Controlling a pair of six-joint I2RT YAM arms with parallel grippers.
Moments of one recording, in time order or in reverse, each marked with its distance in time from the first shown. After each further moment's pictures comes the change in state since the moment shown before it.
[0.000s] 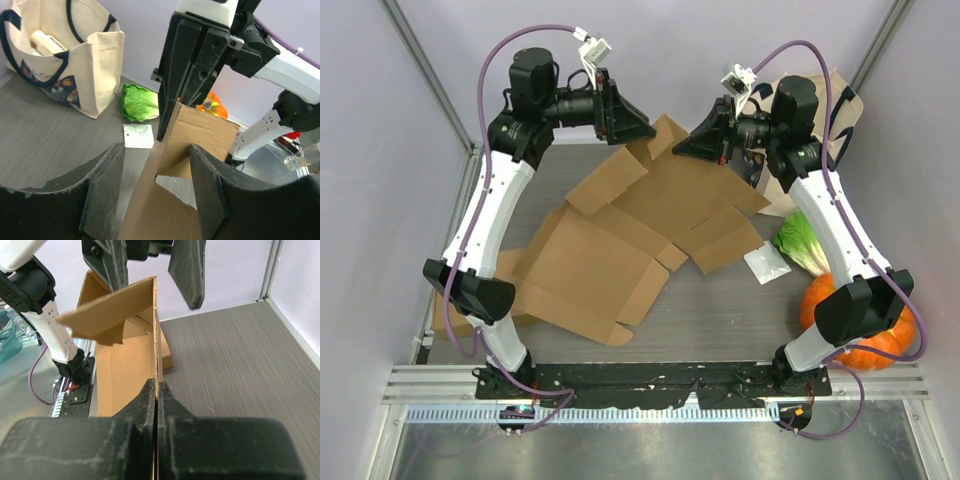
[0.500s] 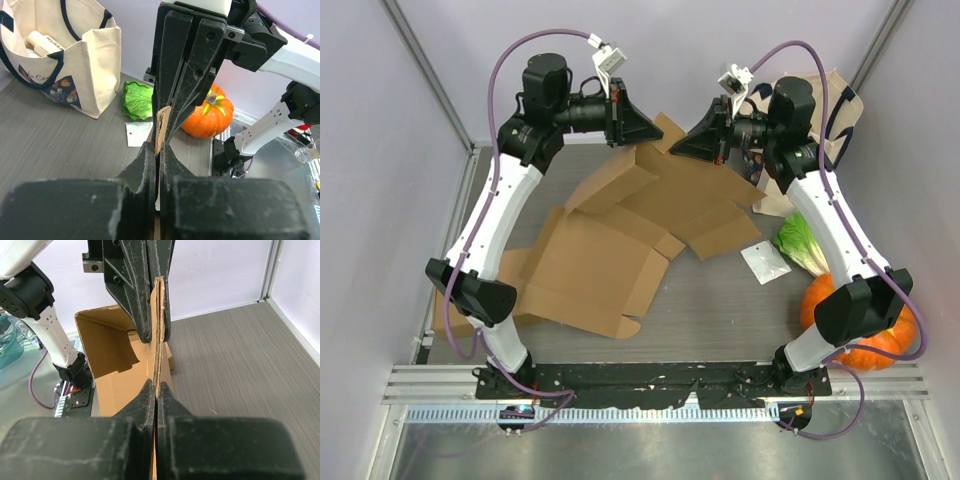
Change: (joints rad) left arm -0.052 -0.006 -0.035 0.009 -0.029 0.067; right arm 0.025 0.000 -0.005 0.034 0.020 0.036
